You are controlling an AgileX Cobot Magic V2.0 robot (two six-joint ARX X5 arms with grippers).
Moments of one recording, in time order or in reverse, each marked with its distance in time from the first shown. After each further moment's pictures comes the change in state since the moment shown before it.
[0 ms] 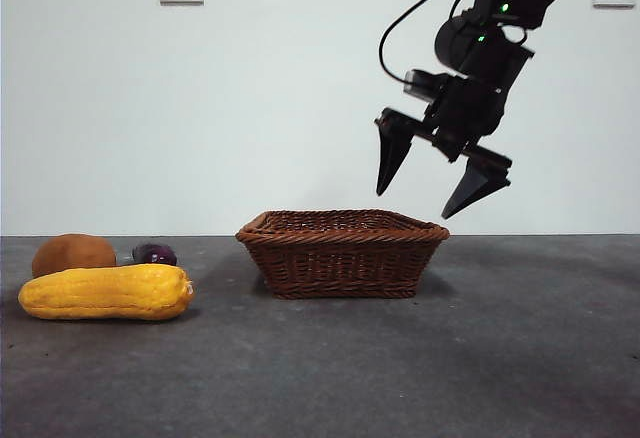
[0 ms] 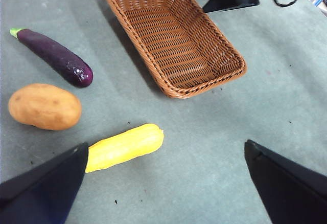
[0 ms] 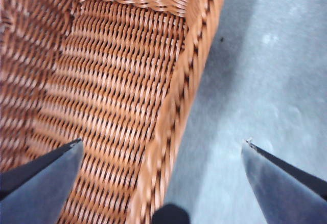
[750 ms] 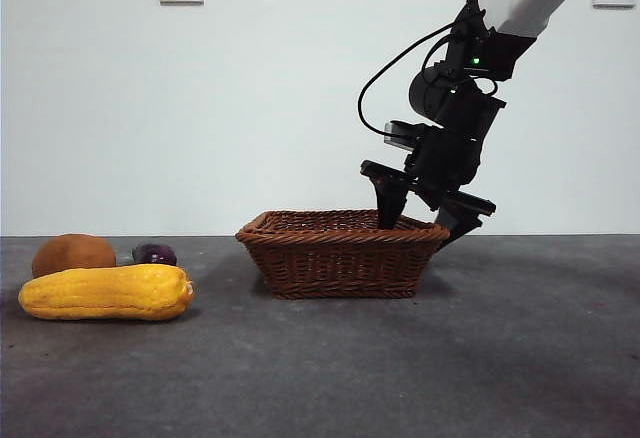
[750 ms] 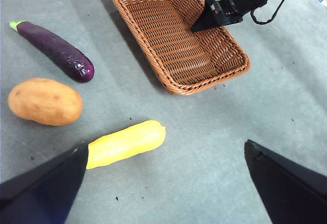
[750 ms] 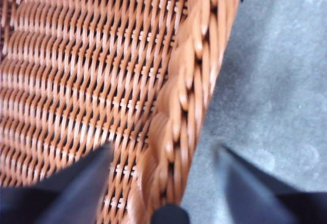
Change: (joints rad) left arm 0.000 0.019 0.000 -0.003 -0.004 0.000; right arm 0.042 0.109 0.001 0.028 0.047 0.048
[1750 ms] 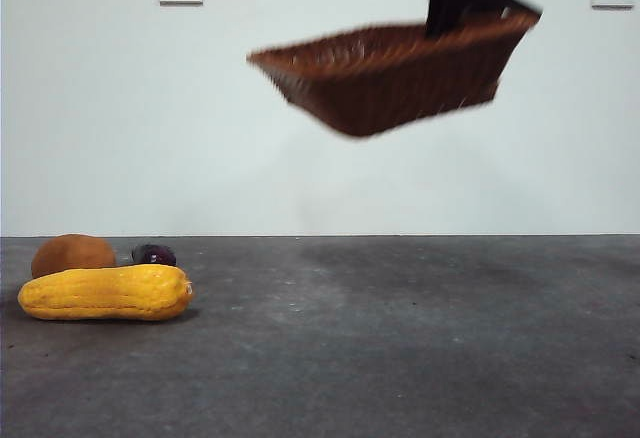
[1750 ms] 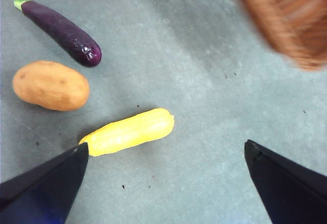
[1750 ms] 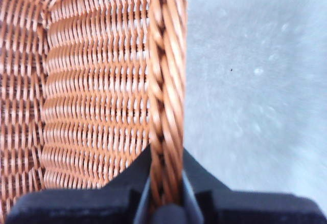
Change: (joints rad) left arm -0.001 0.053 0.000 -0.018 -0.031 0.008; right arm 0.004 -0.491 0.006 -0.242 0.002 -0.055
